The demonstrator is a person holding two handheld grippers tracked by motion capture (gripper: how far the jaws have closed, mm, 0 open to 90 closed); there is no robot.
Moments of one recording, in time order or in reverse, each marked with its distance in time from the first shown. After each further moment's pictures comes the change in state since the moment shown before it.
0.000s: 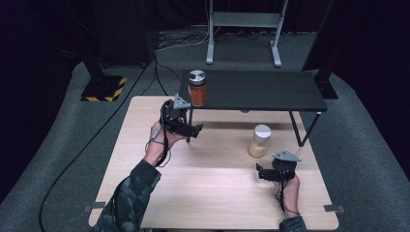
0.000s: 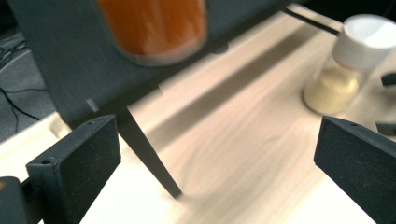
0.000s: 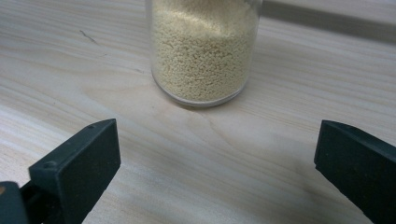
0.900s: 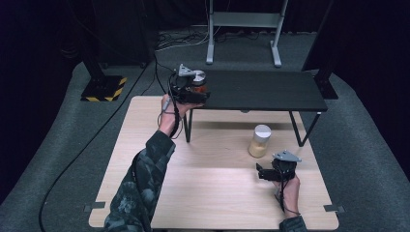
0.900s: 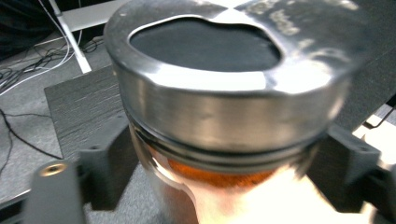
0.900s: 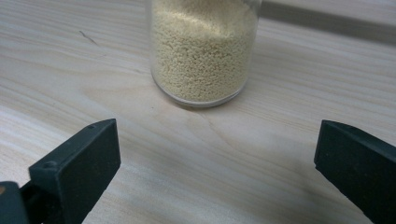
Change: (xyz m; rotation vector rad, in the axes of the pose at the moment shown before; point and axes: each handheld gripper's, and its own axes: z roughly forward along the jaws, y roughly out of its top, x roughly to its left) left arm 0.038 0.069 0.026 -0.127 0.003 -0.091; right arm 0.001 0.000 0.000 -0.002 -0.003 -0.002
